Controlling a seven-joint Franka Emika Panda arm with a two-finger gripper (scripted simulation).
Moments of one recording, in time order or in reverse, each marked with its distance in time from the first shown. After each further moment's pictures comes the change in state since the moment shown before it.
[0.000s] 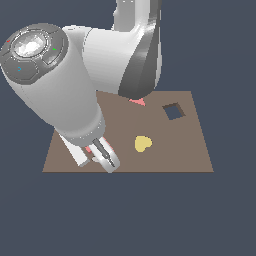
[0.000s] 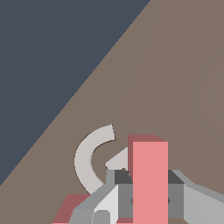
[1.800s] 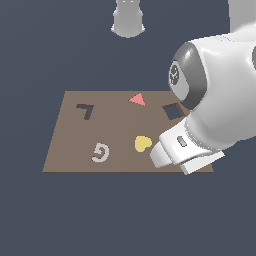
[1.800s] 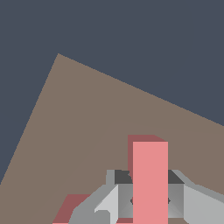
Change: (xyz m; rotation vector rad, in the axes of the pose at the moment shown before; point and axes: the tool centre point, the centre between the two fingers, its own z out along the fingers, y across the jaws) arm -0.180 -0.169 0.005 0.001 -0.001 -1.305
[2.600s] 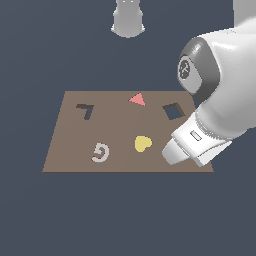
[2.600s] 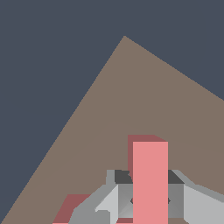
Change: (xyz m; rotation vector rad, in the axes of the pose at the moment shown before) arm -0.009 -0.031 0.002 -0.001 0.000 -0.166
